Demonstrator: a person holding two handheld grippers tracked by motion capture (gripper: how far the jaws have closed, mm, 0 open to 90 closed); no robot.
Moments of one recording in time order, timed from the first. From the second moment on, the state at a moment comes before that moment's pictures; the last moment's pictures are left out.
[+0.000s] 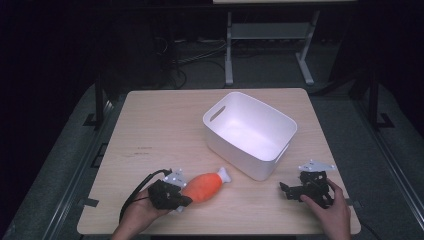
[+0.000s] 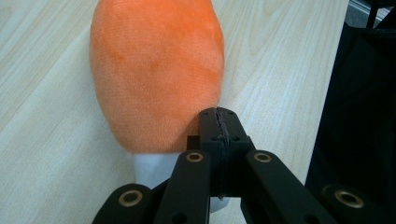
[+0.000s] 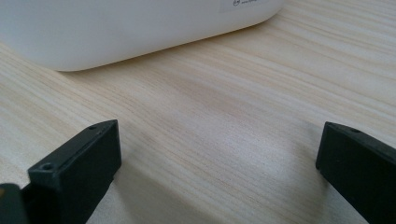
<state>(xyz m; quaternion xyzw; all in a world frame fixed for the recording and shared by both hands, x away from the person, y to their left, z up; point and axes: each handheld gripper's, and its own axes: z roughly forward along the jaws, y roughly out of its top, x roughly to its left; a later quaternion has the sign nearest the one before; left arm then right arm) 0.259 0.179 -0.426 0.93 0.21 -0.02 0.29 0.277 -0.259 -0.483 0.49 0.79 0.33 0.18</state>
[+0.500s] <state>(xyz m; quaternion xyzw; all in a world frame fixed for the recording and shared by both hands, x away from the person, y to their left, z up) 0.263 0.179 -0.397 0.92 0.22 0.00 0.31 0.277 -0.259 -0.483 0.49 0.79 0.33 0.18</state>
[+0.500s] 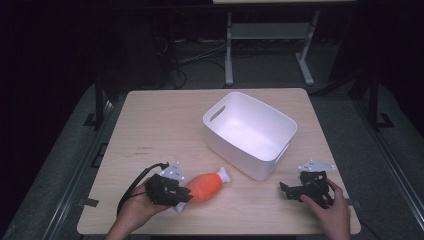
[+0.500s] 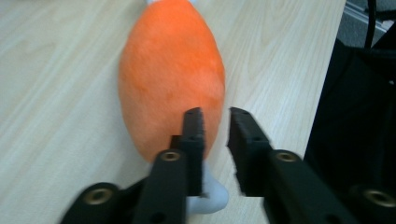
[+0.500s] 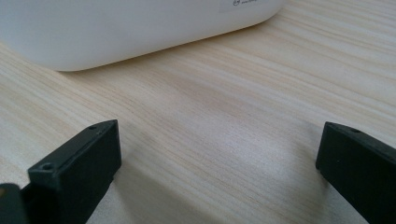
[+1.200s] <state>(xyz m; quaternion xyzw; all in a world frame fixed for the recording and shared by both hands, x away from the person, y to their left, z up) 0.282 0.159 -0.401 0.93 0.24 0.04 0.29 0.277 -0.259 -0.483 0.49 0.79 0.33 0.18</state>
